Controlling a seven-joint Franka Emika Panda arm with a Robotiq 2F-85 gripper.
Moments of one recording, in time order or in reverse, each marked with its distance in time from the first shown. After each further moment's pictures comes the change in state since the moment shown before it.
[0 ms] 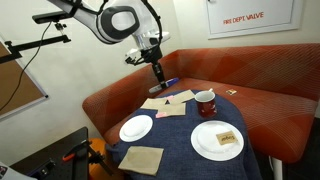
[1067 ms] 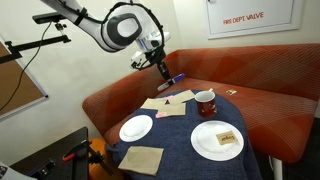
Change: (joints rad) arm 0.047 0.062 -0.032 0.014 -0.095 0.192 0.170
